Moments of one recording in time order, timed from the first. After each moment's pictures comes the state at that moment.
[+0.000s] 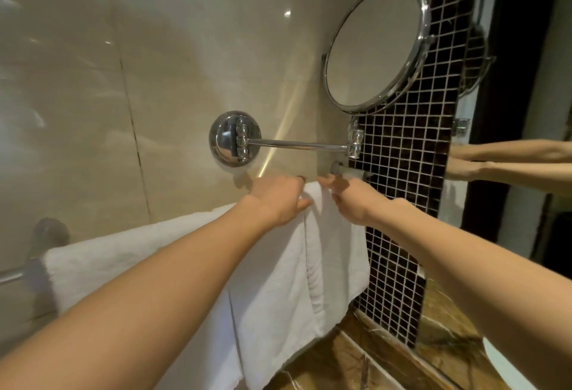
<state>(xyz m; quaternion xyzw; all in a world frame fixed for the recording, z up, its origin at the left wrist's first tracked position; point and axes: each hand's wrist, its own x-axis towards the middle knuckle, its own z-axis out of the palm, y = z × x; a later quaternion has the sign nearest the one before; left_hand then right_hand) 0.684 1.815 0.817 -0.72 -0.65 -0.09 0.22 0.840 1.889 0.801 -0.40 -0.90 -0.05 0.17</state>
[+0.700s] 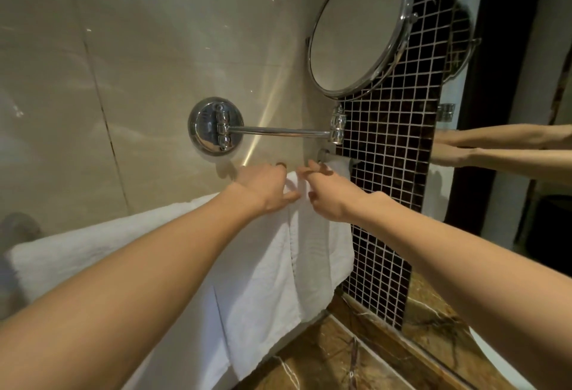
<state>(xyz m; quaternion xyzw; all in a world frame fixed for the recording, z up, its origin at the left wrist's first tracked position) 0.689 1.827 0.813 -0.69 -0.69 -0.06 0.23 0.834 1.871 0.794 -0.42 -0.89 -0.01 0.17</state>
